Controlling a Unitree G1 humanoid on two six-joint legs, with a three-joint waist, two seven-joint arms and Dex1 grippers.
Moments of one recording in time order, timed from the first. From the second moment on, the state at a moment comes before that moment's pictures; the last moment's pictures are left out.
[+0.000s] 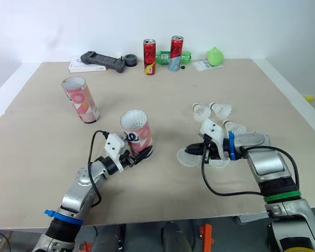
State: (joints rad) left arm -0.22 0.14 -0.18 -0.05 -0.15 0.10 -0.55; right arm -0.63 -0.79 0.08 0.06 0.31 0.55 1.23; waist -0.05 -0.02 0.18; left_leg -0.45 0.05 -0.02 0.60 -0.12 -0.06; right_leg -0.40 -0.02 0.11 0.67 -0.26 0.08
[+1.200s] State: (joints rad) left arm -0.27 0.16 -0.22 -0.02 -0.11 0.12 -0.51; right arm -1.13 -0.53 0.34 0.16 0.11 0.32 1.25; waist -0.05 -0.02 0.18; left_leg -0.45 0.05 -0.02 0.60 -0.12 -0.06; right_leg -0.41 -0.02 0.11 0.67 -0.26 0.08
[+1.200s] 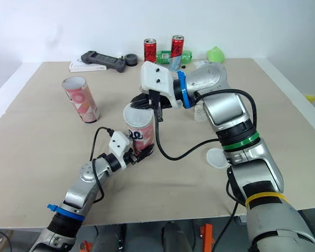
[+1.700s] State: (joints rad) left arm -0.27 0.17 -0.22 -0.03 -0.11 0.12 -0.51; right arm -1.10 -0.53 0.34 0.14 0.08 0.29 1.26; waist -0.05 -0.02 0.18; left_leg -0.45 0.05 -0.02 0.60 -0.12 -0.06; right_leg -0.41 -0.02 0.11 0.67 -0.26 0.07
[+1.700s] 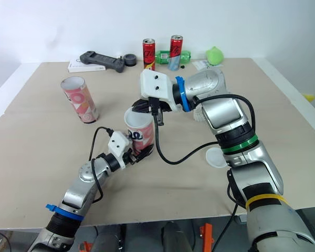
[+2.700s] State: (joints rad) left arm -0.28 0.17 -0.23 -0.03 -0.11 0.13 -0.51; right arm -1.10 -0.49 0.32 0.14 0.07 0.27 1.26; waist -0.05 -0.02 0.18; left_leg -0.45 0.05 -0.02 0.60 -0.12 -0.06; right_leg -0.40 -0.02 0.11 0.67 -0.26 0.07
